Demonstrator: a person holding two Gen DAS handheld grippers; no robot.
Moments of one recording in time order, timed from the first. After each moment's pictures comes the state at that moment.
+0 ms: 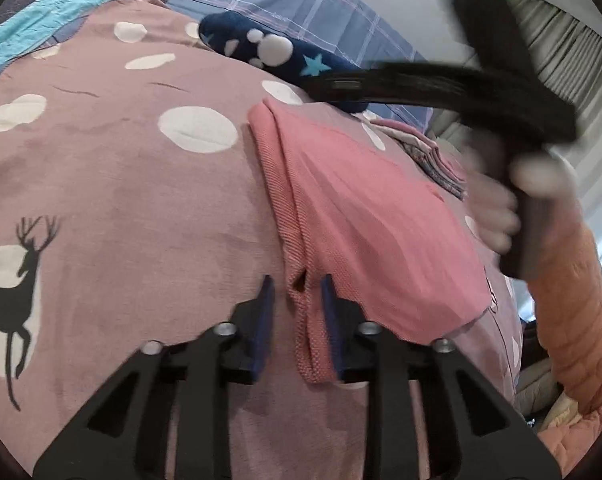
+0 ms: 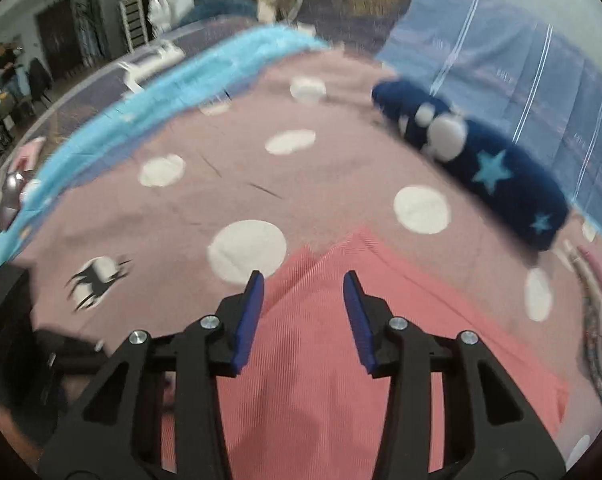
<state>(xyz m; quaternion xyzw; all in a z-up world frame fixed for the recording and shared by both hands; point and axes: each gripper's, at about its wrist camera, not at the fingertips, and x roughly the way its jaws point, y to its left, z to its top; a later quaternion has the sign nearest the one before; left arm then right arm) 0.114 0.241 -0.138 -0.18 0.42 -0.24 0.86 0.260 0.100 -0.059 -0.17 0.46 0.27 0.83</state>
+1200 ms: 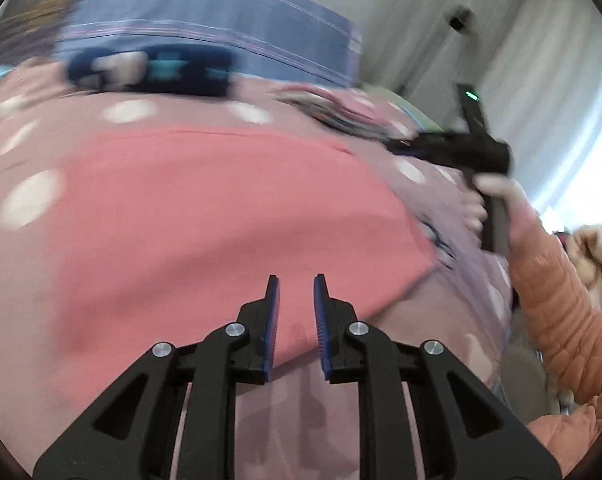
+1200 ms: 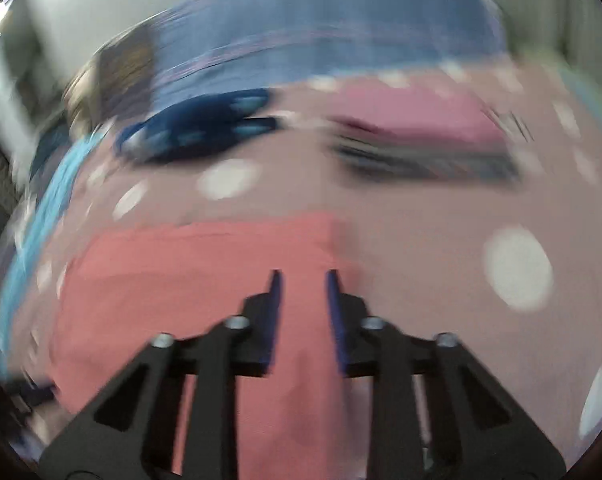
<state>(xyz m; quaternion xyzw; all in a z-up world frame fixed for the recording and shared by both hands) 0.096 0.088 -0.093 -0.05 0.40 -0.36 0.84 0.202 -0.317 -0.061 0.16 0.43 0.03 0.89</state>
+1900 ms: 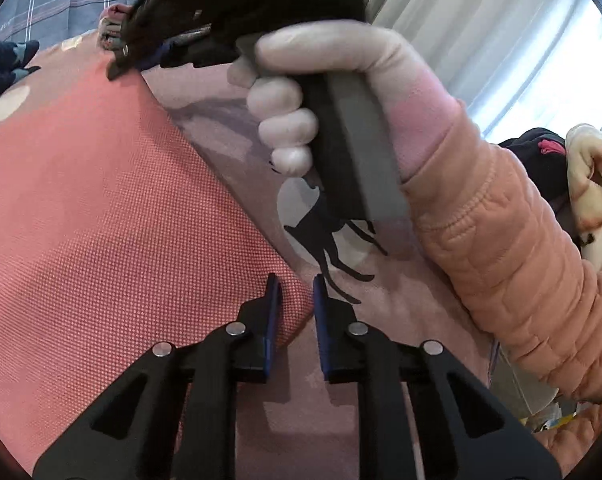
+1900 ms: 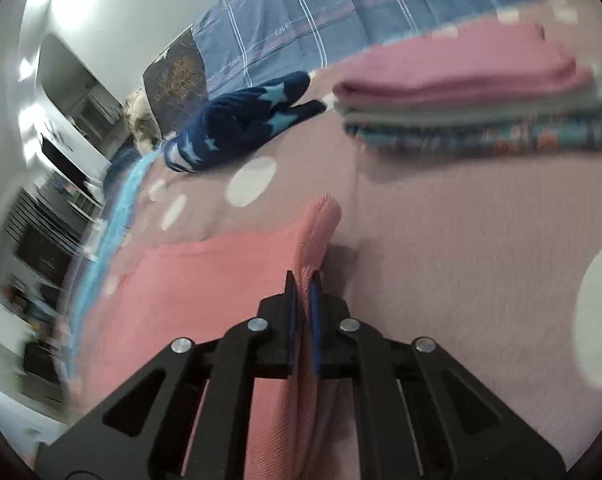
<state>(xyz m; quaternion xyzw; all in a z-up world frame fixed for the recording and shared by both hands) 0.102 -0.138 -0.138 0.07 0.48 -0.46 0.74 0.264 -0.311 -0.113 0.15 0.44 0.16 0.87</state>
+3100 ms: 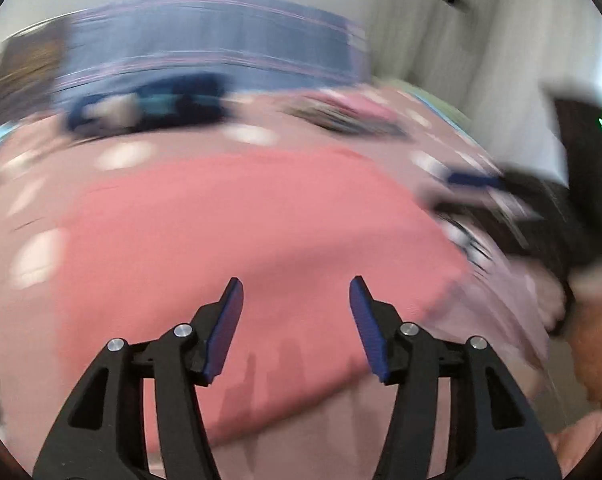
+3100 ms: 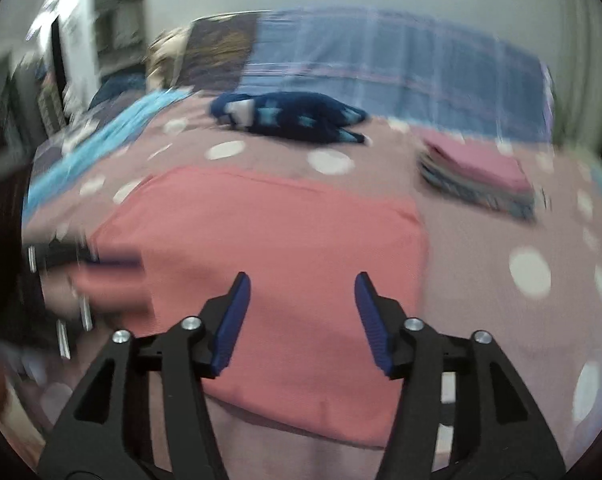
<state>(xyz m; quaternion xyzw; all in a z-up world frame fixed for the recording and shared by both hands) 0.116 0.098 -0.082 0.00 0.37 -0.26 0.89 0.079 -0.141 -0.044 -0.11 0.32 0.15 0.93</state>
